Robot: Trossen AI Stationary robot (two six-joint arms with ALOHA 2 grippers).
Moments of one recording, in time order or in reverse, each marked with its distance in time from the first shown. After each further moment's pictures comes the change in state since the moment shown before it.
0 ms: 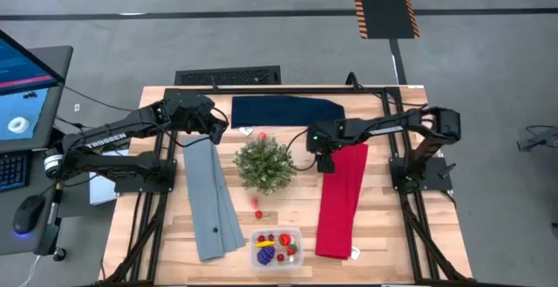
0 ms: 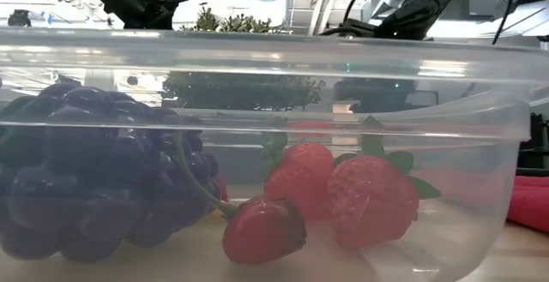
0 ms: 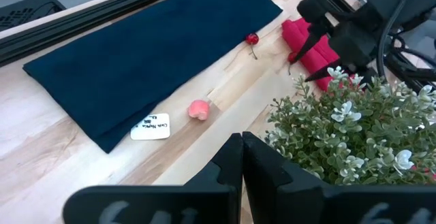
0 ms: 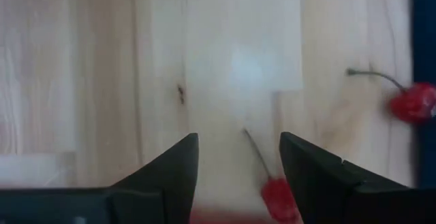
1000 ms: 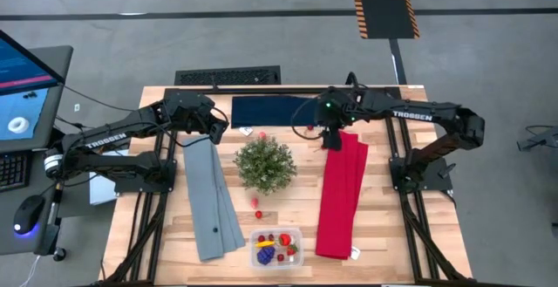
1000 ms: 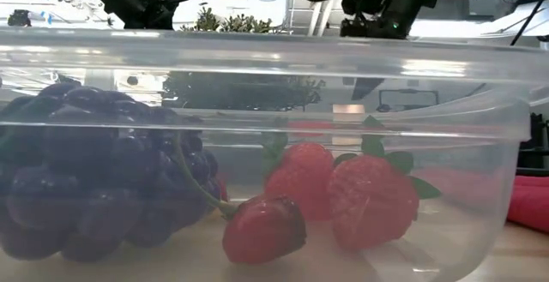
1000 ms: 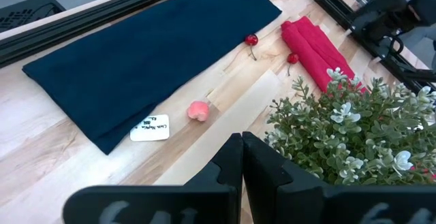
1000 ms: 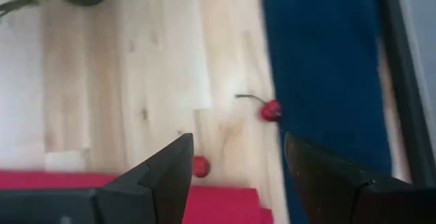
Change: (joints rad) left arm 0.000 0.000 0.000 0.004 0.000 0.000; right arm -0.157 -0.214 0.234 -0.324 -0.068 -0.082
